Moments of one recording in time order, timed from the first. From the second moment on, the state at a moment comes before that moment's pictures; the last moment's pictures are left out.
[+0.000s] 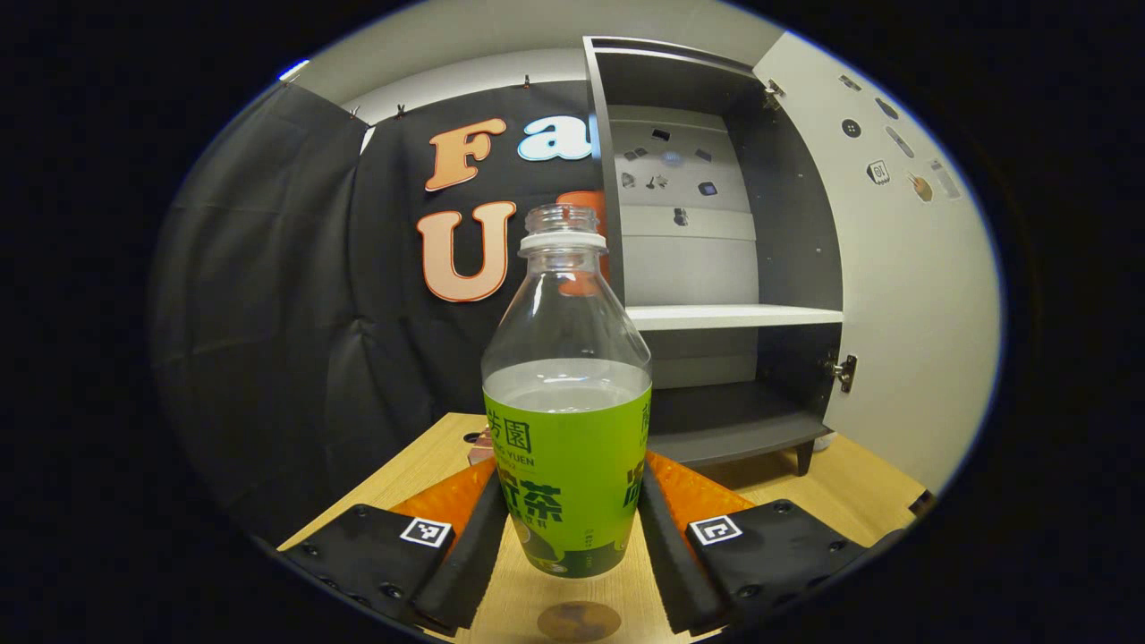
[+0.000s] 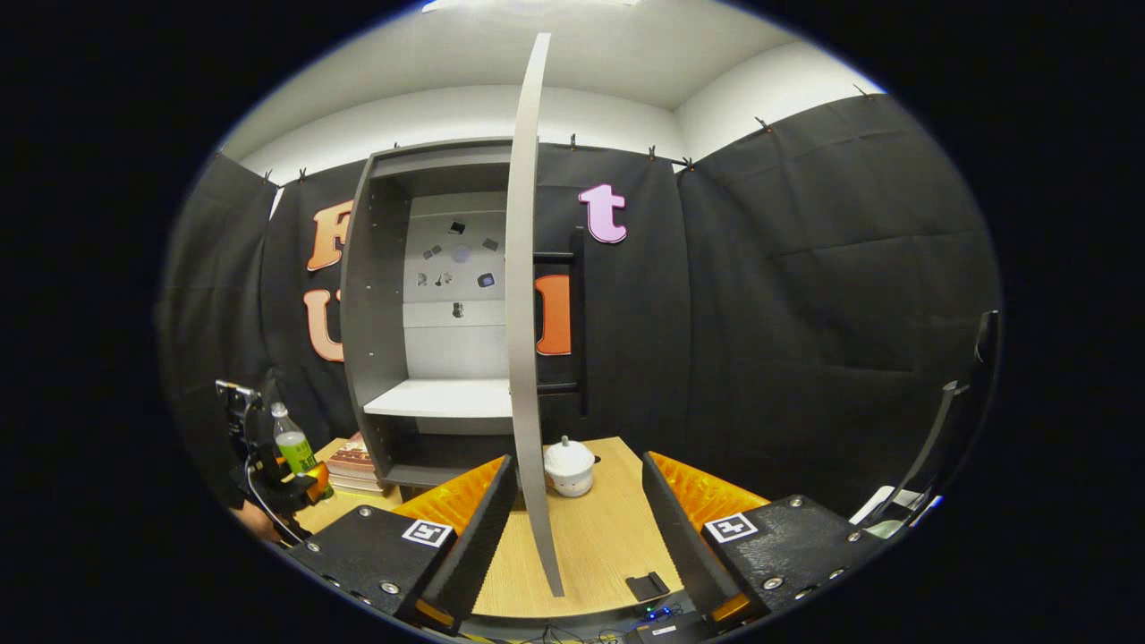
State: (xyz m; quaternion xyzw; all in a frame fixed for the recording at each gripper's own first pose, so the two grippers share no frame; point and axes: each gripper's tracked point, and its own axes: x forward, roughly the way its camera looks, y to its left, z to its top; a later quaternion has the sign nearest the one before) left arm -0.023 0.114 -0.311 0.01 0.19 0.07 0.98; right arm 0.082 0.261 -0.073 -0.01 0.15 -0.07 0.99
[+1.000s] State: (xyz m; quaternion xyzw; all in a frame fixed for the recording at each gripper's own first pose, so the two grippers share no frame) left arm -0.077 0.092 -0.425 0.04 0.21 0.05 0.98; right arm 0.071 0.236 -0.071 -0.02 0.19 -0.14 0.97
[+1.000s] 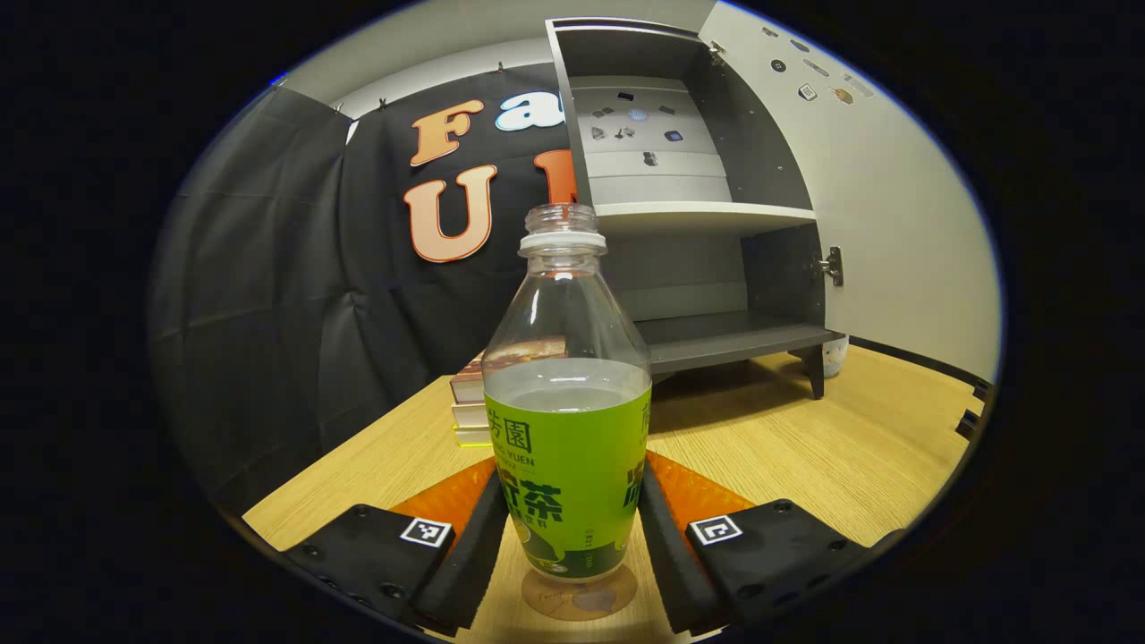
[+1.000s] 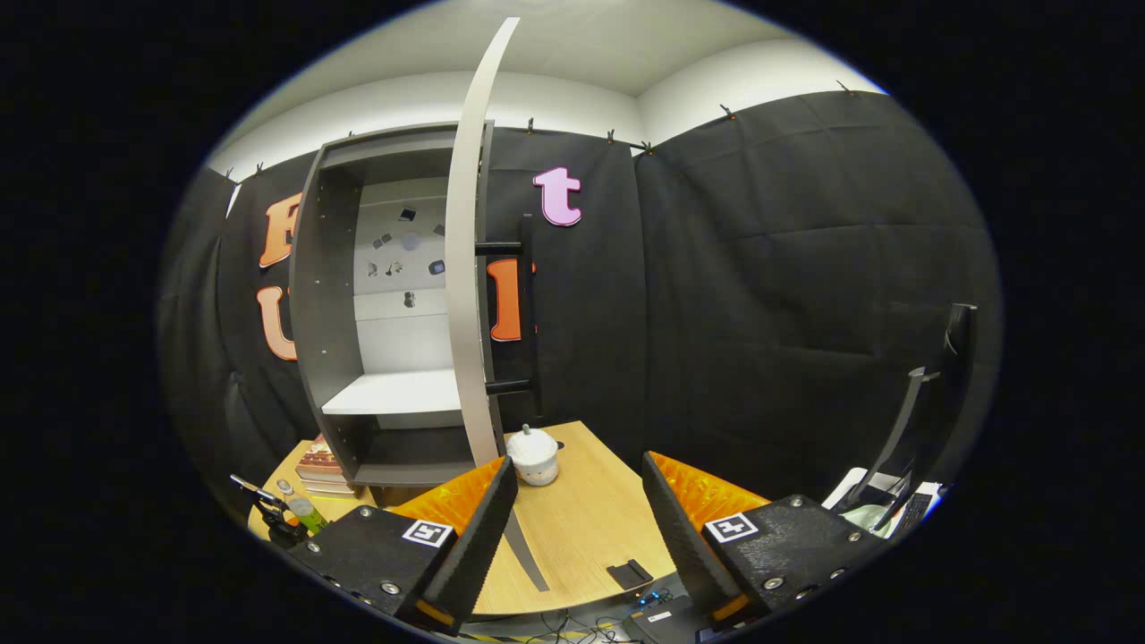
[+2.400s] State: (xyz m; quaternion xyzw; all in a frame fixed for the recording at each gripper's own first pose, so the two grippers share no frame) left arm -0.104 0.104 -0.461 0.02 0.25 0.05 0.97; right arm 0.058 0.231 -0.077 -0.02 0.19 -0.16 0.97
